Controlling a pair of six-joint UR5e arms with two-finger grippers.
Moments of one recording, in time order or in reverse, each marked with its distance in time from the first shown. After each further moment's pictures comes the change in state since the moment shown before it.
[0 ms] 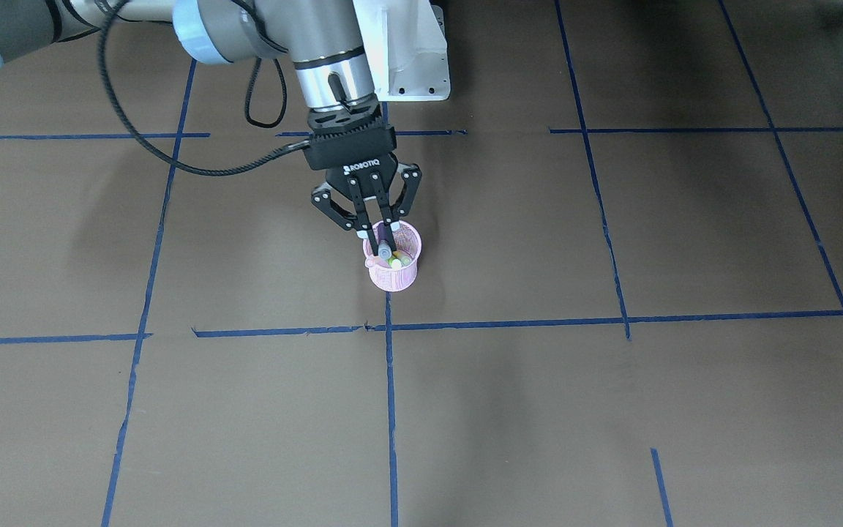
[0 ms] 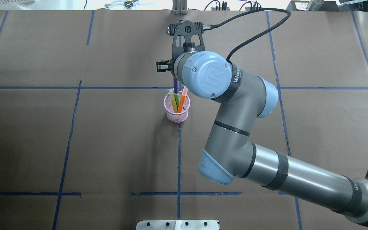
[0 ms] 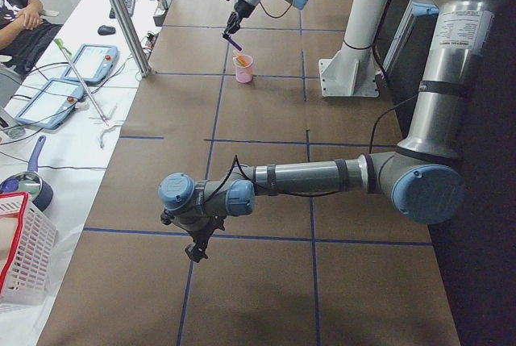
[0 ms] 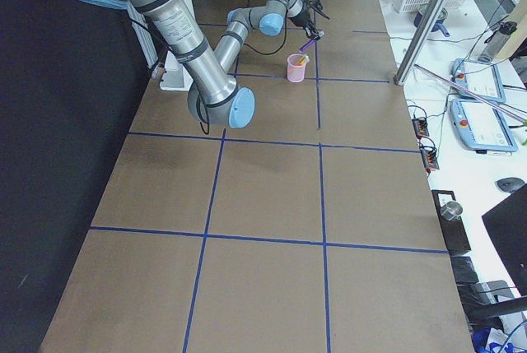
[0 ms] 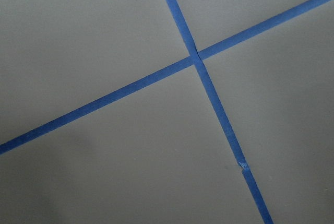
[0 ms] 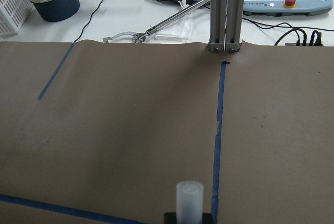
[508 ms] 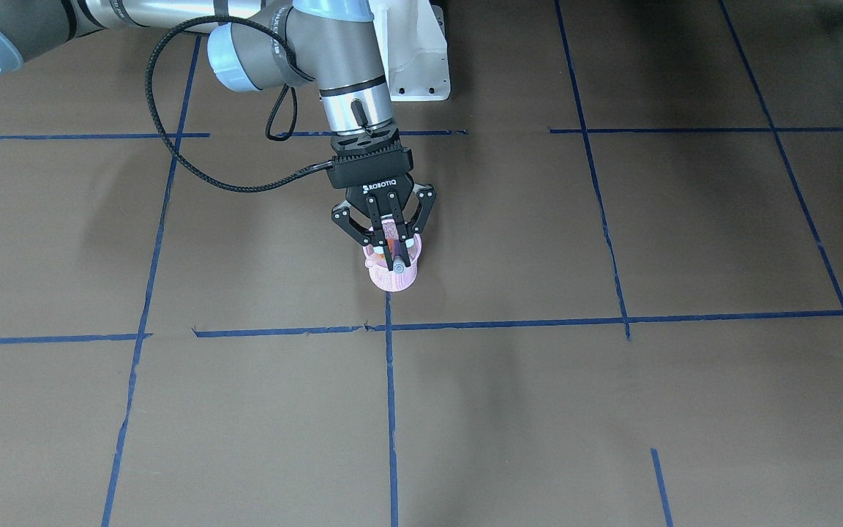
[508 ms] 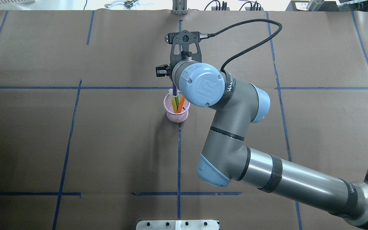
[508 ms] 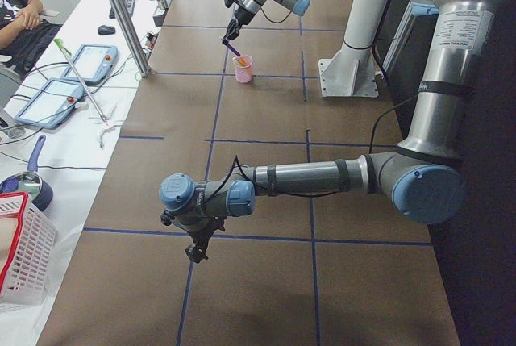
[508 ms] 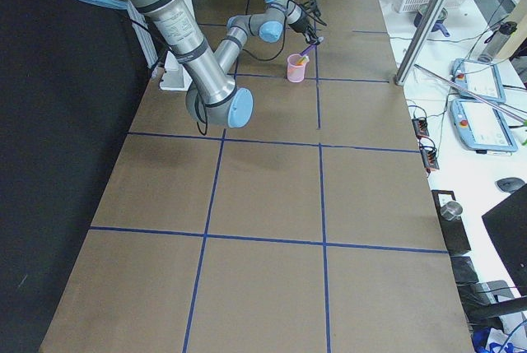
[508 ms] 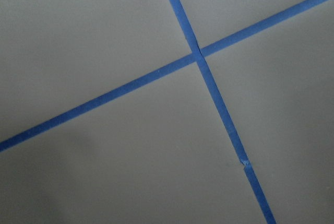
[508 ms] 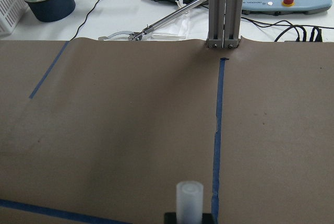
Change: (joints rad) left arm -0.001 0.046 -0.041 -0.003 0.002 -0.004; right arm -0.016 -0.009 -0.036 0.040 -0.030 0.008
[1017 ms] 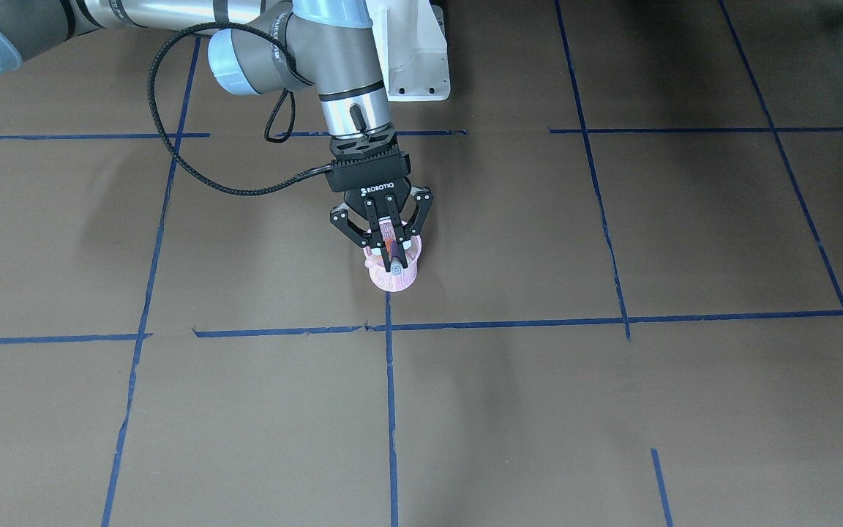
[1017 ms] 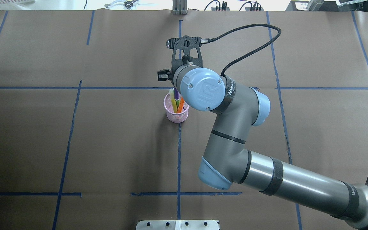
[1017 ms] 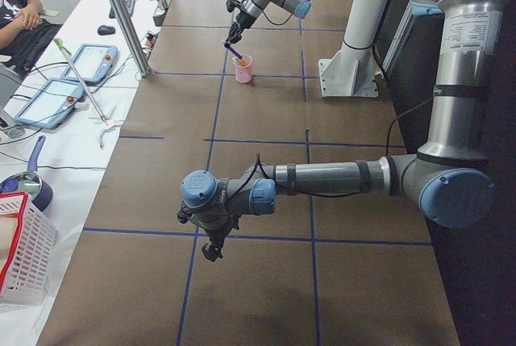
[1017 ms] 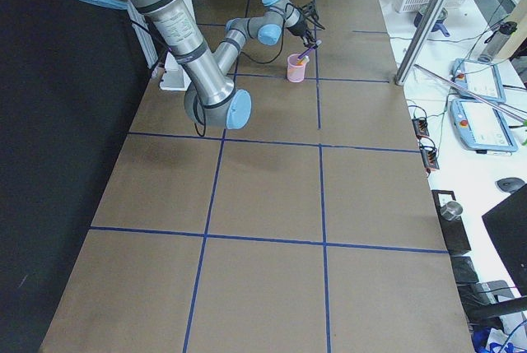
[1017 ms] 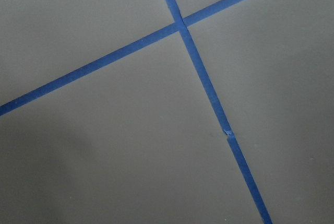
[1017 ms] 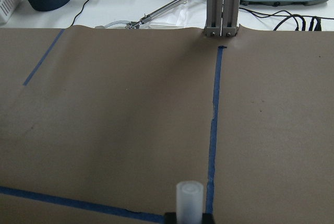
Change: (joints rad) left arm -0.002 0.077 -0.119 0.009 0.002 -0.015; right arm -0.016 -0.020 0.000 0.003 0.000 0.000
